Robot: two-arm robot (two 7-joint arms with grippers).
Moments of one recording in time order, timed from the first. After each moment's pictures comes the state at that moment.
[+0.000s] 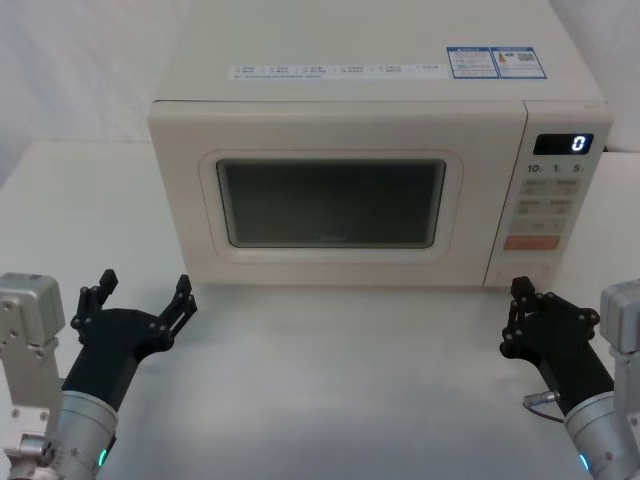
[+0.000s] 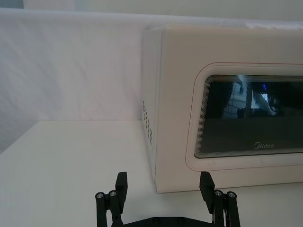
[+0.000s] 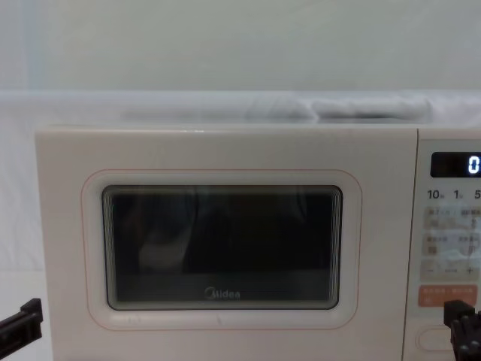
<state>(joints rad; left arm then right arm) 0.27 0.24 0.04 -1.85 -0.25 -0.02 -0.02 -0.17 0.19 -0.26 -1.77 0.07 -0.06 -0.03</state>
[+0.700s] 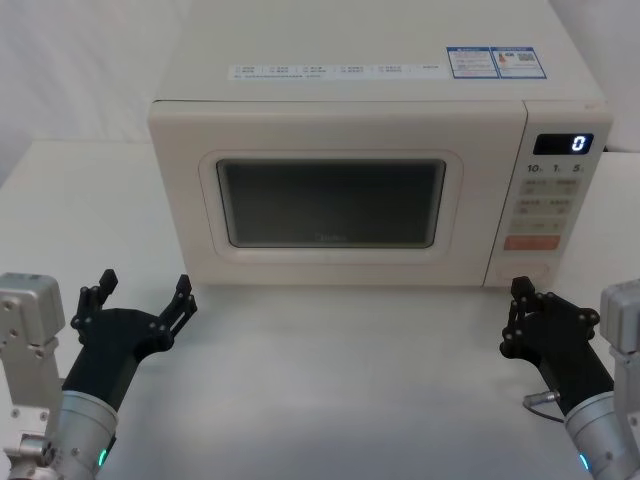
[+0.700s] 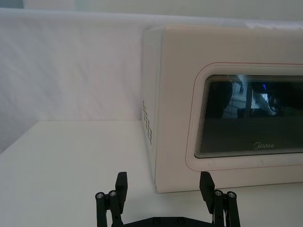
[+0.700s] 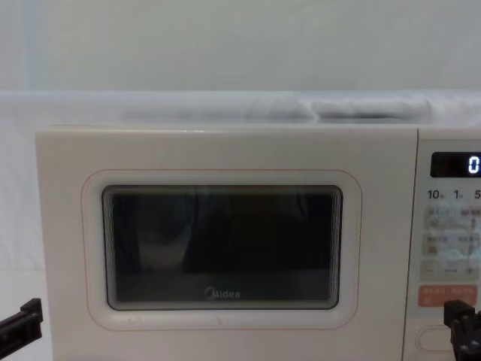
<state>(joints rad) 0.27 0.24 0.04 -1.85 -0.25 -0.02 -0.02 -0.17 0.19 -0.26 -1.77 0.07 -0.06 -0.03</state>
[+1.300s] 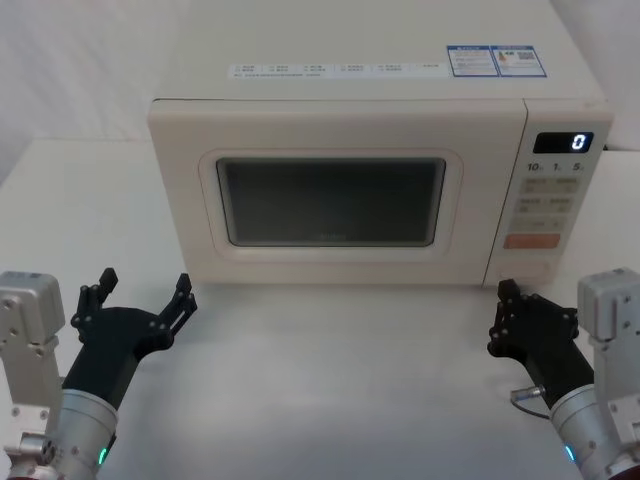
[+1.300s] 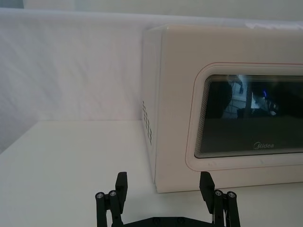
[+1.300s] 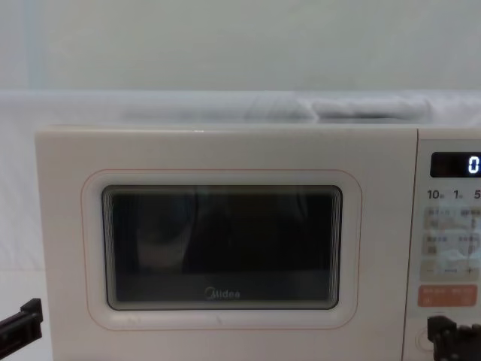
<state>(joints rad) 0.27 0.24 0.04 -1.85 -0.25 -0.02 -0.02 -0.14 0.14 -0.25 -1.72 0.04 -0.02 0.01</state>
